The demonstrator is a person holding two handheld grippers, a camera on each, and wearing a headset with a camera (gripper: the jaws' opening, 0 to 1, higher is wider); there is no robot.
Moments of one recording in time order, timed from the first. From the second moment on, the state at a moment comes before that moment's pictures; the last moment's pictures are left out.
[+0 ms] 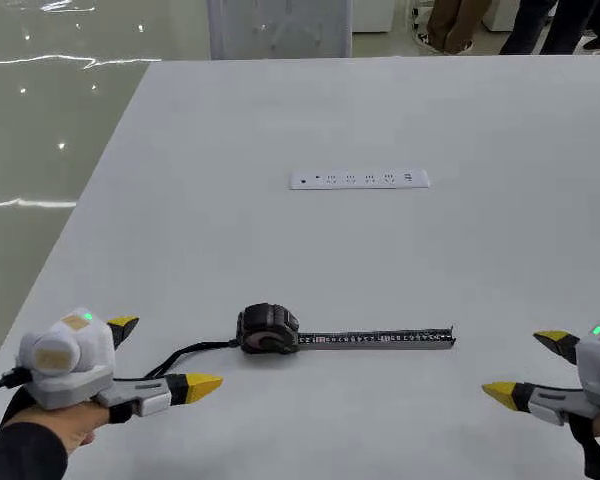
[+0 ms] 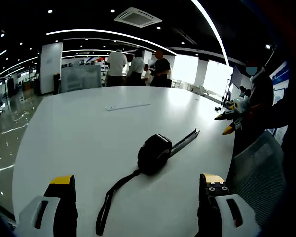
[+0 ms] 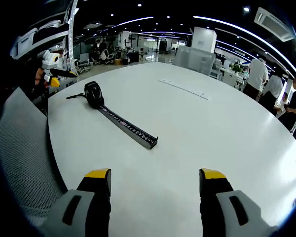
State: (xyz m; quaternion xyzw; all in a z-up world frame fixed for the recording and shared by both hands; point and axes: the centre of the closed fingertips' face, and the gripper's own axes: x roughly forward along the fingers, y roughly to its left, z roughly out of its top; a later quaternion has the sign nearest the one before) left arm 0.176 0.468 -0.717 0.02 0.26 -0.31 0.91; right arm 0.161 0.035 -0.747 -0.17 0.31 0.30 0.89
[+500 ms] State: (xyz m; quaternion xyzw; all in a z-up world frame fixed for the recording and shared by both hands) left arm 0.137 0.516 -0.714 0.04 0.28 -0.28 0.92; right arm 0.109 0.006 -0.711 -0.14 0.30 0.28 0.90
